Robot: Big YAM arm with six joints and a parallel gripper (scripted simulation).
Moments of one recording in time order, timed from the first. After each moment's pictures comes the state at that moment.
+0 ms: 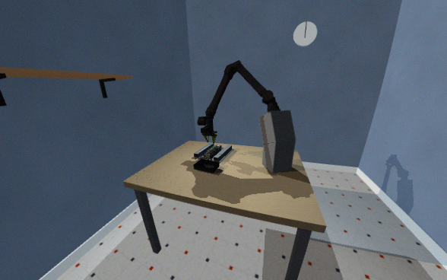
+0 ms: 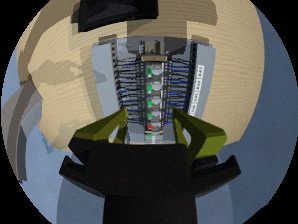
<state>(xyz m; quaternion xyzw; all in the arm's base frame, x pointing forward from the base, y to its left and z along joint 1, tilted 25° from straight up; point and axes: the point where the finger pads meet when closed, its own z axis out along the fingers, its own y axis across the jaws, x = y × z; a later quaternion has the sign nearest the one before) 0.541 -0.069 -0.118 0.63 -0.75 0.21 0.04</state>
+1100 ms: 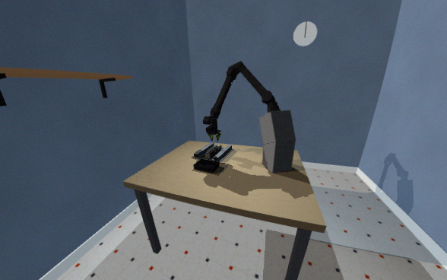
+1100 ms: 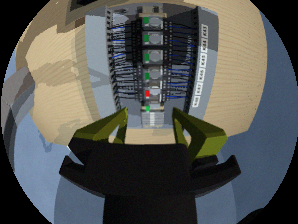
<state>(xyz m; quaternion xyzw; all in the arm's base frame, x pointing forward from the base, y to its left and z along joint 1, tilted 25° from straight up) 0.530 -0.149 -0.103 0.63 -0.75 0.21 0.04</state>
